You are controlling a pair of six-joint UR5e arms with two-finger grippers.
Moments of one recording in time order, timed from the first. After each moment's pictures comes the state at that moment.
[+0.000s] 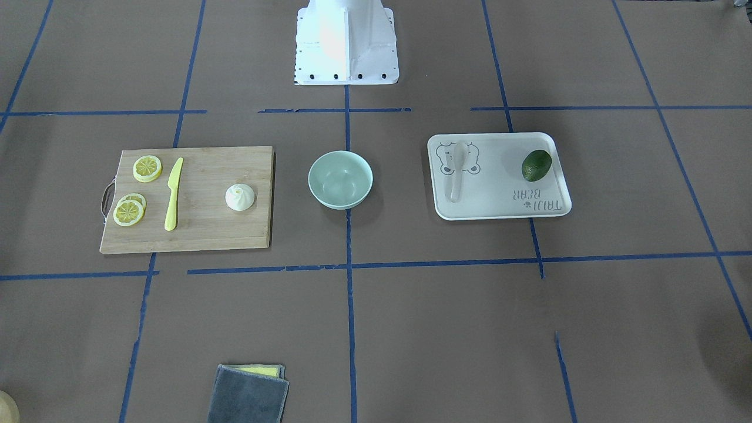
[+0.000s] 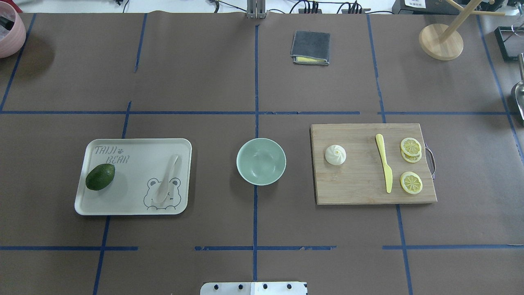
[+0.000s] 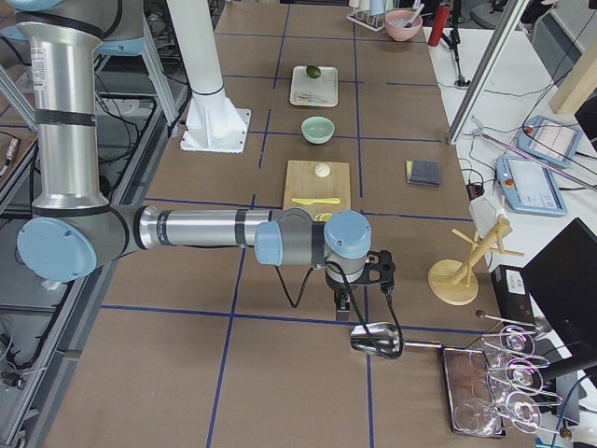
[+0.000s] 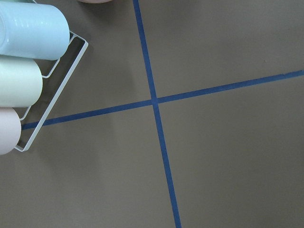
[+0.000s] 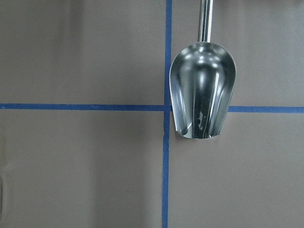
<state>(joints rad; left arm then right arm) -1.58 -1.59 -1.73 -1.51 -2.34 0.15 1.61 -1.58 1.65 -1.57 2.41 0.01</state>
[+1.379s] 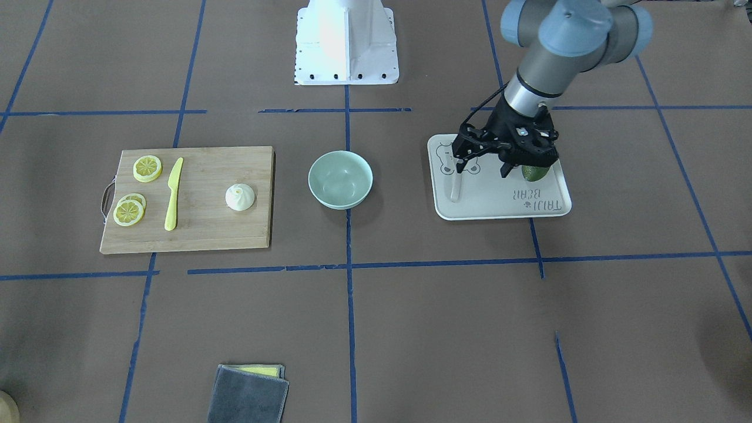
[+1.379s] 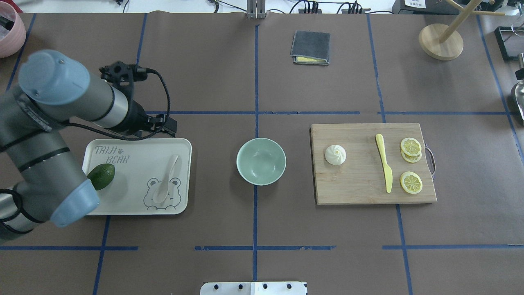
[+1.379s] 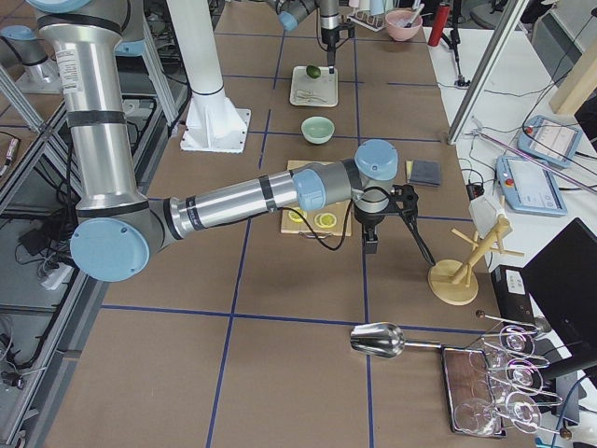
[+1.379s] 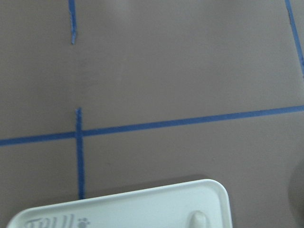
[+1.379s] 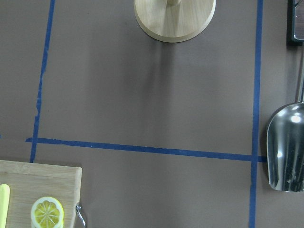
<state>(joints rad) -0.69 -1.95 -1.89 -1.78 -1.97 -1.12 1.42 -1.44 1.77 -1.56 2.41 0.31</state>
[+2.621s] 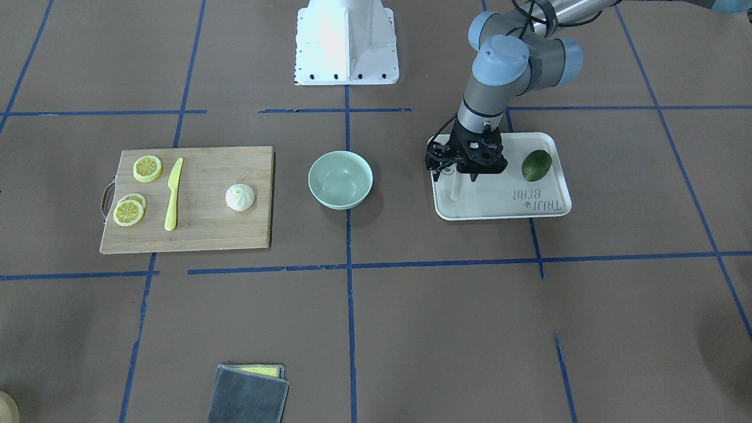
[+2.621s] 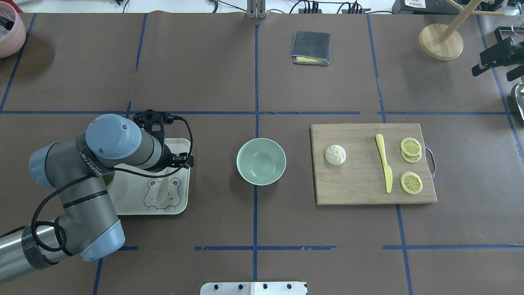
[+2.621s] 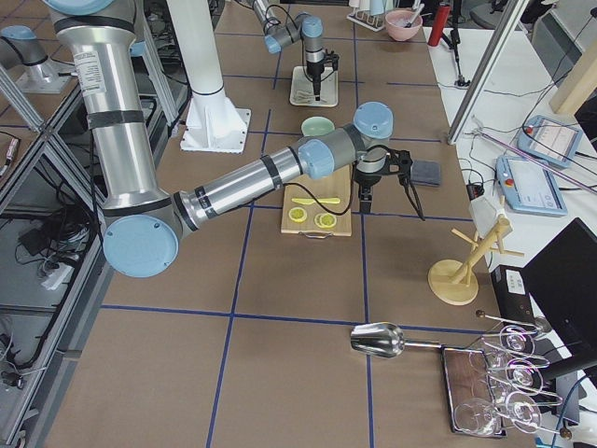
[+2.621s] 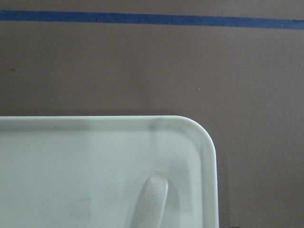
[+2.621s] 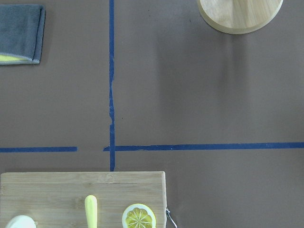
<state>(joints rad) -0.53 -1.95 -1.77 -1.83 -1.82 -1.21 1.30 -1.39 1.86 -1.56 2.41 0.57</state>
